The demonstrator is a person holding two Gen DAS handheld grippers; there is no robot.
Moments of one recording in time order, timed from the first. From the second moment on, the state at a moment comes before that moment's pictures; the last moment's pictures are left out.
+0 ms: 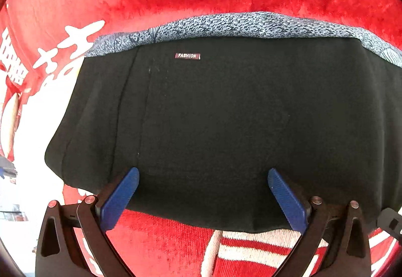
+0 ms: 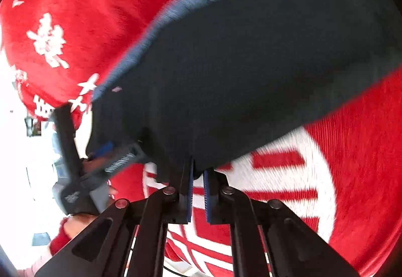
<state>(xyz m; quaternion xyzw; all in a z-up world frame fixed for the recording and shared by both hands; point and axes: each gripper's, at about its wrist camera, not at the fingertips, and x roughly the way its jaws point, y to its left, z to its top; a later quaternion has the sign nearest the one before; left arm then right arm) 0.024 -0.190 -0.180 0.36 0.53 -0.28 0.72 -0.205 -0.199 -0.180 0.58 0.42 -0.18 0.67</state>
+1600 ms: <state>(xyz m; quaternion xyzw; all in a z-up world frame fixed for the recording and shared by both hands) -0.013 -0.307 -0.140 0.31 0.54 -0.28 0.73 -0.273 -0.315 -0.149 0.43 0.50 -0.27 0.70</state>
